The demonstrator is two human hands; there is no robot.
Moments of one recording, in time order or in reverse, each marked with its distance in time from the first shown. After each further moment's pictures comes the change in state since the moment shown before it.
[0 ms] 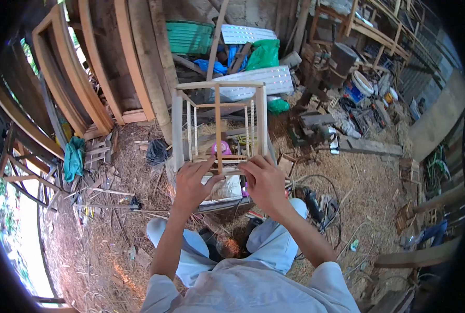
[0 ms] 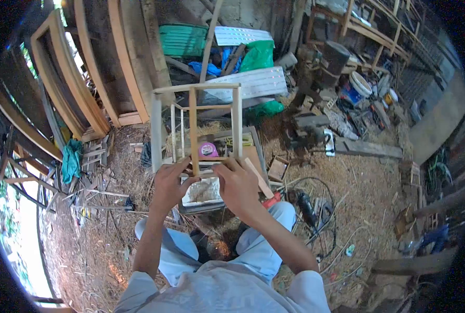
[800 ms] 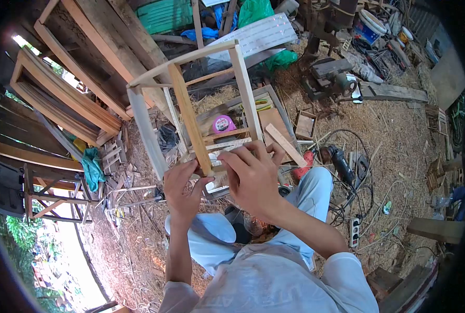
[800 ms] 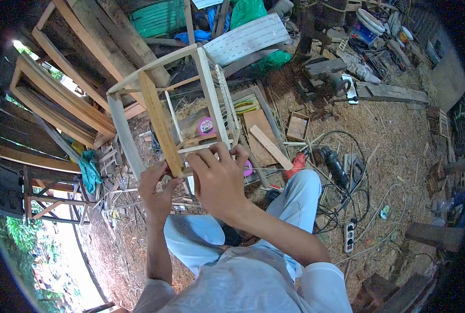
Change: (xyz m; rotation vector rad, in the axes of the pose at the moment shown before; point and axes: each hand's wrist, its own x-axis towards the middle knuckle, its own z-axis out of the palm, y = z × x) left_hand -0.010 0.009 0.000 -0.049 0.026 -0.141; right_hand -0.003 -0.003 0.020 0.058 0.085 0.137
